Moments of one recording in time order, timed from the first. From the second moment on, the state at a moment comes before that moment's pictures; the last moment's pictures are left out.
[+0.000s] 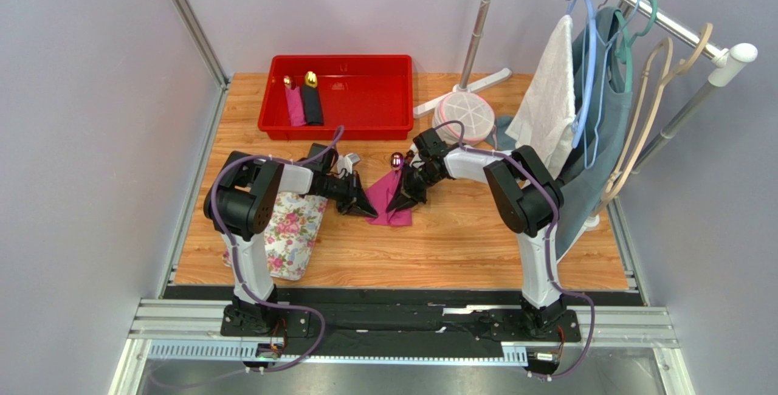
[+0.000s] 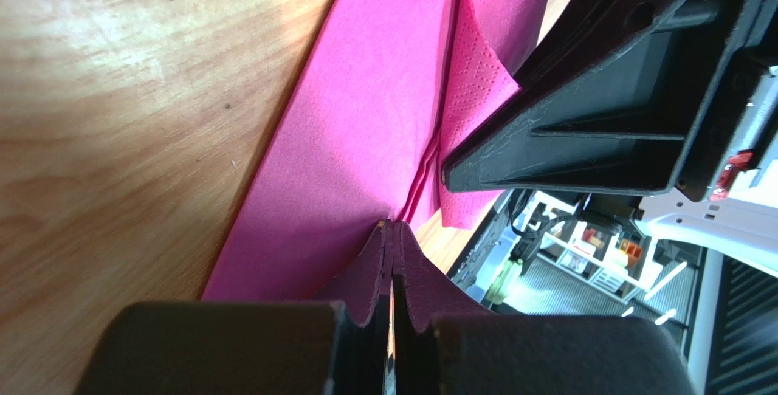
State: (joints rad) left arm -0.31 1.94 0.91 -0.07 0.89 -0.55; right arm 0.54 2.11 1.33 -0.38 -0.71 0.85
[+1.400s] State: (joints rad) left arm -0.14 1.75 0.85 0.07 0.93 -0.62; right arm 0.56 2.12 1.36 -0.31 -0.76 0.94
